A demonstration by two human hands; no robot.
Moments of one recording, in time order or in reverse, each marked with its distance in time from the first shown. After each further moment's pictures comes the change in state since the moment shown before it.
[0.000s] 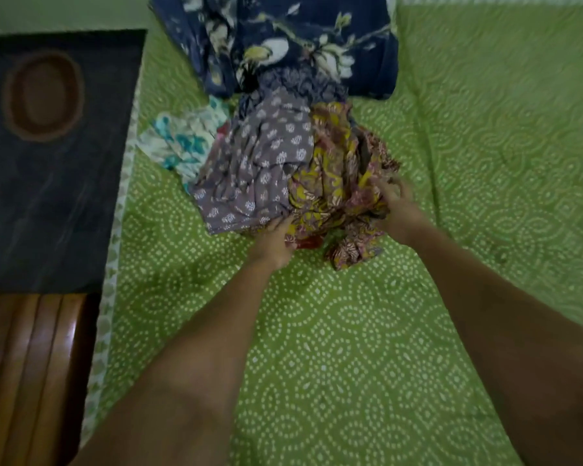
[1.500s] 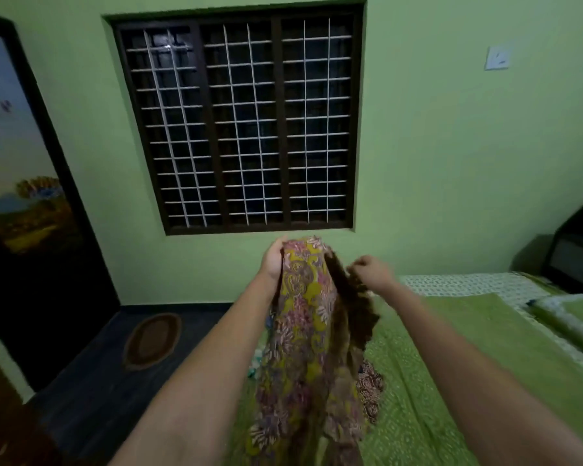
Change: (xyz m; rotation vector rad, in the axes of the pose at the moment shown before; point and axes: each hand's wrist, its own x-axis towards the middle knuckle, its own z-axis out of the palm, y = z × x) left_hand -0.461 0.211 -0.355 -1.389 0.103 0.500; right_hand -0.390 -0.255 -0.305 0.470 0.487 -0.289
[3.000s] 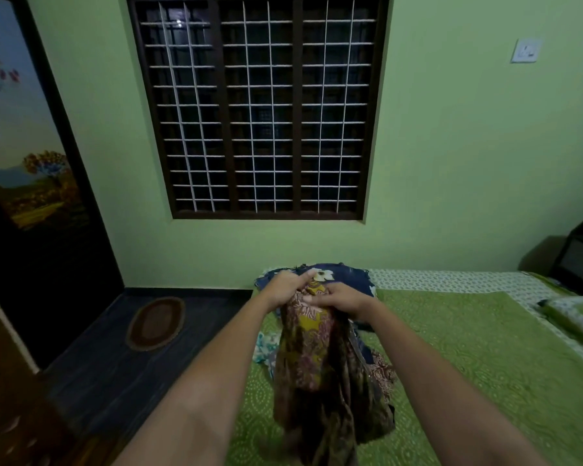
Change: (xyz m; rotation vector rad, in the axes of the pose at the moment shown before) left_hand 0.028 -0.049 -0.119 1.092 -0.026 0.109; right_hand -0.019 -0.019 0.122 0.178 -0.630 -0.029
